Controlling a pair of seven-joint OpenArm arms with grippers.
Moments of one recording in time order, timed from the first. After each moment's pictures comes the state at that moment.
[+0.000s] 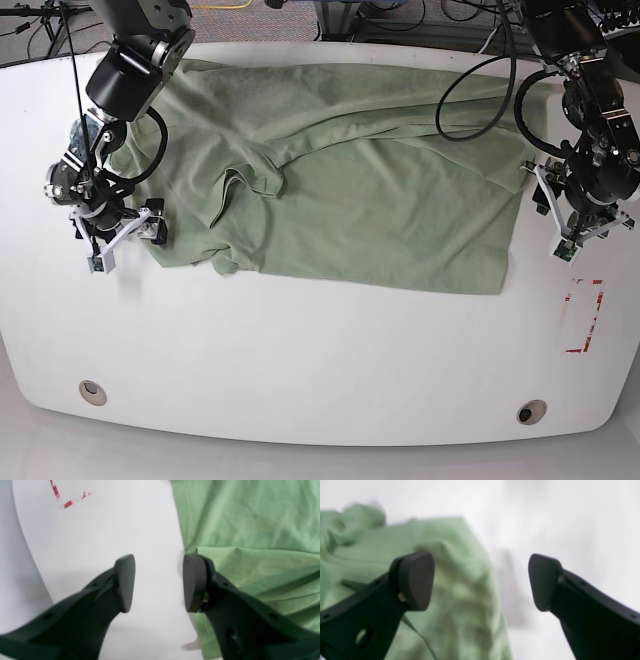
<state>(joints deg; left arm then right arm) -1.7 -16.6 -23.2 111.0 -15.4 -41.8 81.9 14.0 11.1 36.3 68.2 4.9 40.4 -46.5</state>
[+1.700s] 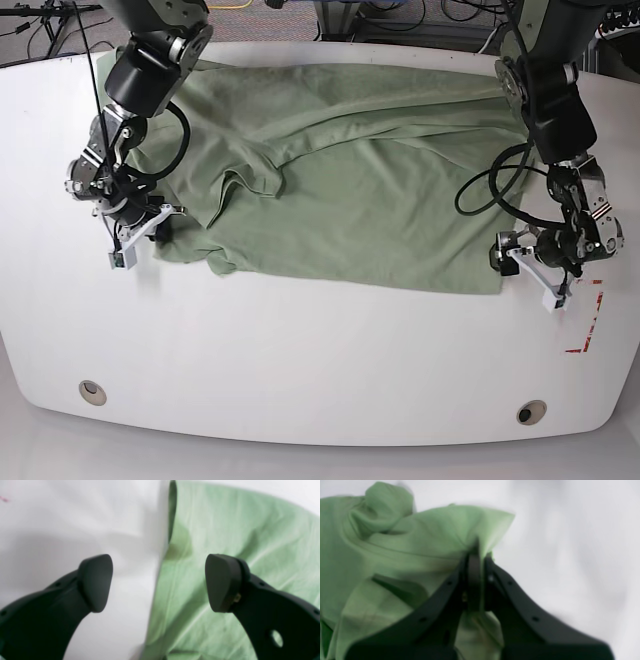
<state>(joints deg) -24.6 -13.3 -24.8 62.9 -12.8 -27.2 64.0 13.2 6.8 36.3 67.7 4.7 40.3 -45.5</state>
